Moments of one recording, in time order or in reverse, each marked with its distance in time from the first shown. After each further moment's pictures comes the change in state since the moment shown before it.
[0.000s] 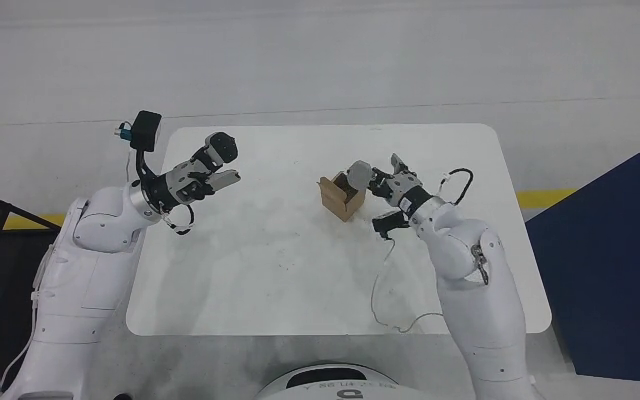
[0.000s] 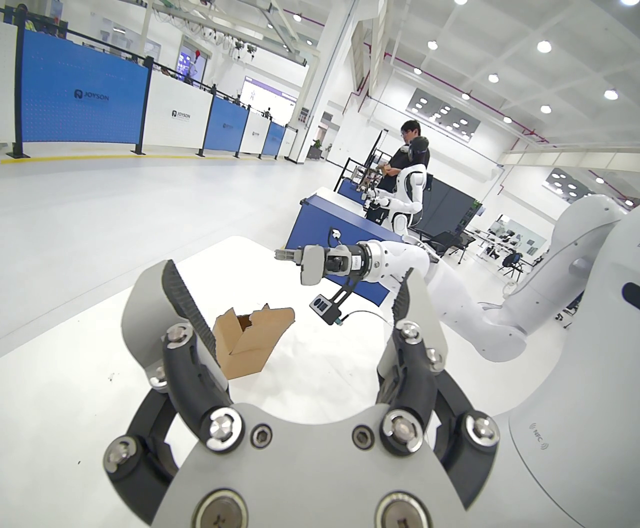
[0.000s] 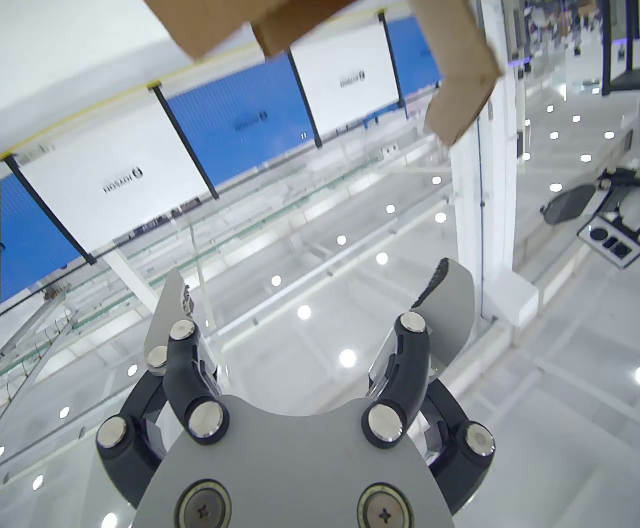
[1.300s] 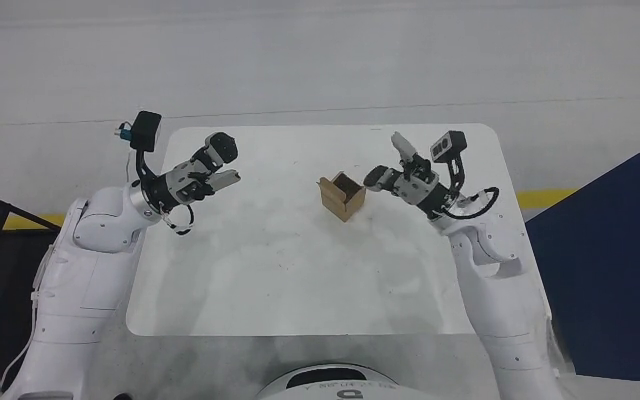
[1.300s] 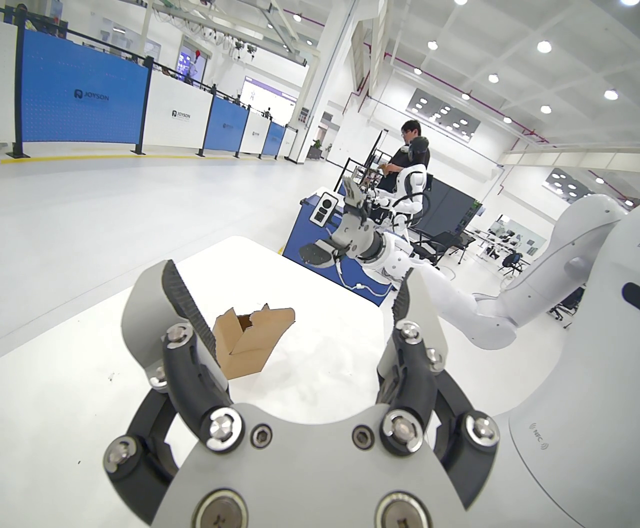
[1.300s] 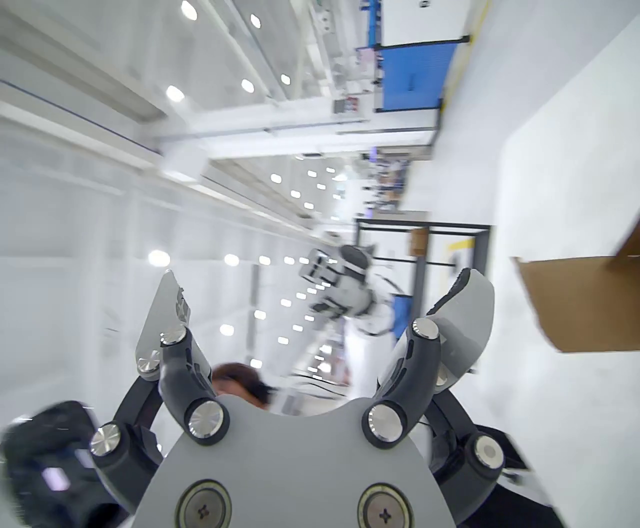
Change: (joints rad) left arm 0.000 0.000 0.000 0.000 0.000 0.000 0.000; right arm 0.056 0.121 0.037 0.070 -1.806 -0.207 1.201
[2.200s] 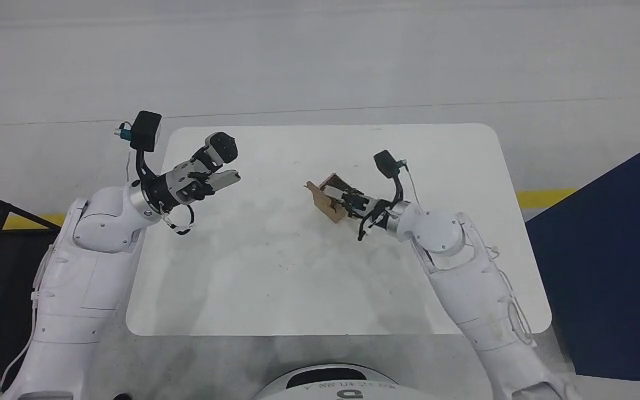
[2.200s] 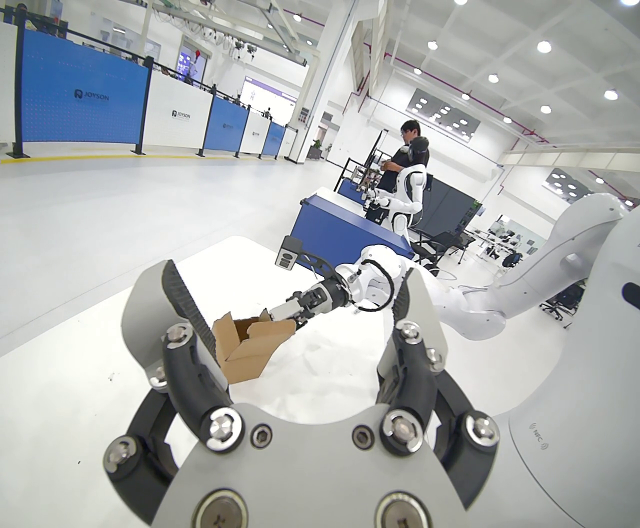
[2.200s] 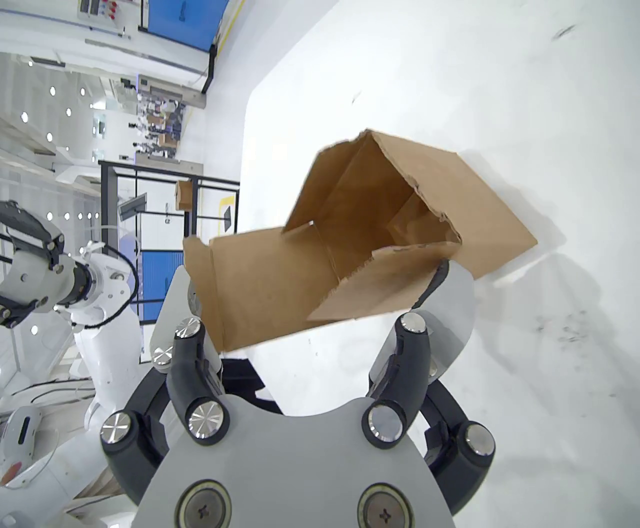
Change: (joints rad) left arm 0.000 0.000 0.000 0.000 0.000 0.000 0.000; right arm 0.127 0.015 -0.268 0.155 -0.551 0.115 0.014
